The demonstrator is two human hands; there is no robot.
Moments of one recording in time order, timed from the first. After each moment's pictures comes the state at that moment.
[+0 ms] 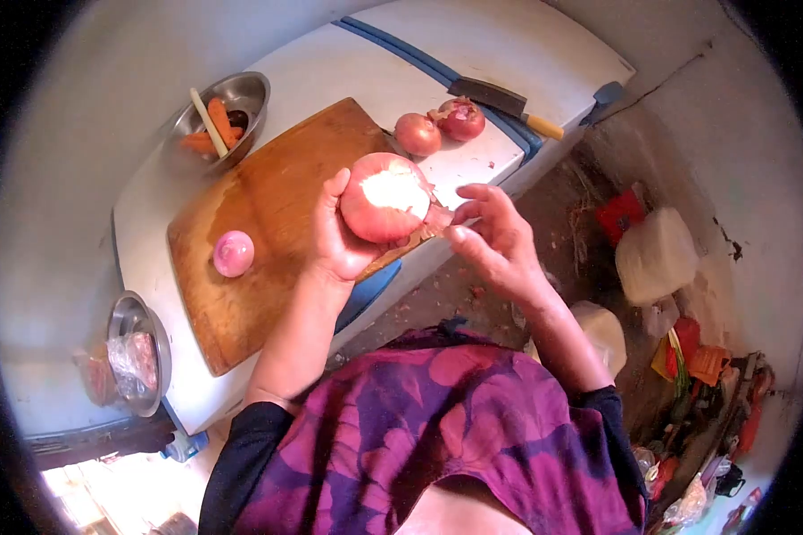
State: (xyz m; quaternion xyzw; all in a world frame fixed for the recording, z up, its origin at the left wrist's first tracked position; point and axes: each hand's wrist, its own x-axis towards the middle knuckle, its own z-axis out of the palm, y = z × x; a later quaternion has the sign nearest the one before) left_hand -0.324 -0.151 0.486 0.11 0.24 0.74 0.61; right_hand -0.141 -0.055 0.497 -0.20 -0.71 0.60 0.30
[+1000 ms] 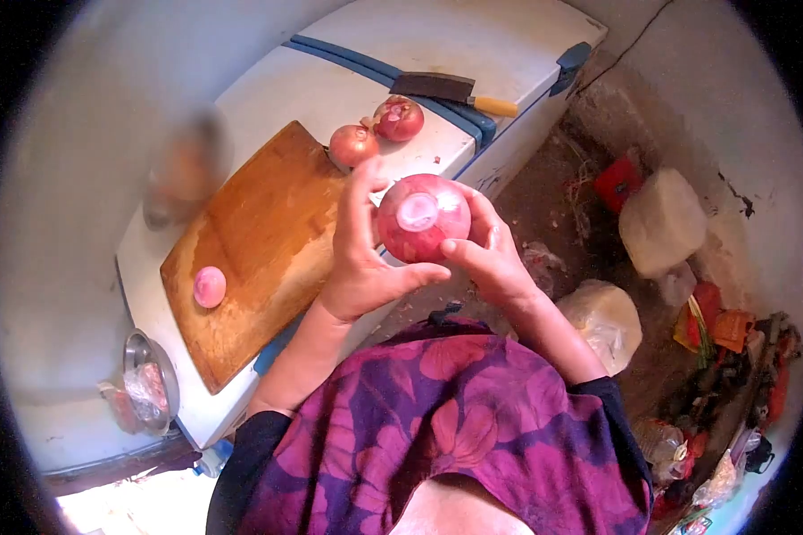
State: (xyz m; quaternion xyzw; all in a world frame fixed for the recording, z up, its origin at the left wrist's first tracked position) left_hand -0.230 -0.094 0.493 0.59 0.57 0.57 0.09; right_hand -0.079 -0.010 0.481 -0.15 -0.48 0.80 0.33
